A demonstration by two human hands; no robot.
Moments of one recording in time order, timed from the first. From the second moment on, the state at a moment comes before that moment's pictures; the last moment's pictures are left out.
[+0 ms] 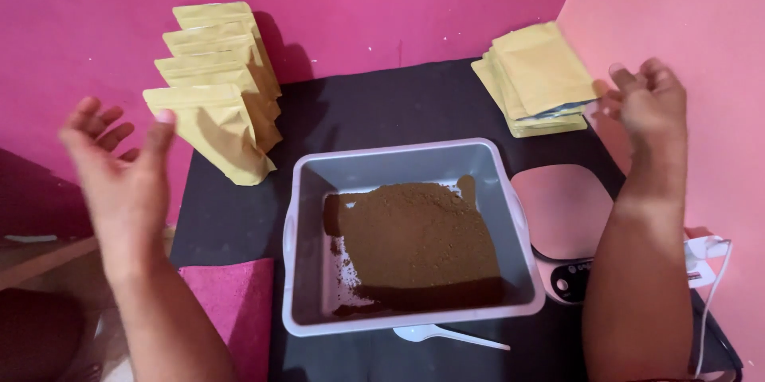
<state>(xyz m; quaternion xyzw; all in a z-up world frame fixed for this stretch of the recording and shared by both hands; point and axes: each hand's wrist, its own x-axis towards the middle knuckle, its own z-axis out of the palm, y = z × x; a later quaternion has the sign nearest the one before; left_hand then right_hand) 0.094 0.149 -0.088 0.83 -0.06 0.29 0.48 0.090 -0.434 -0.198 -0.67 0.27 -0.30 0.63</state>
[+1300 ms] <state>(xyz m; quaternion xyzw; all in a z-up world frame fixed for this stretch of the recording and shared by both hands) 0.070 0.071 -0.118 0.83 -0.44 0.28 0.20 -0.022 -0.194 -0.071 -0.85 -0.07 -0.04 0.53</state>
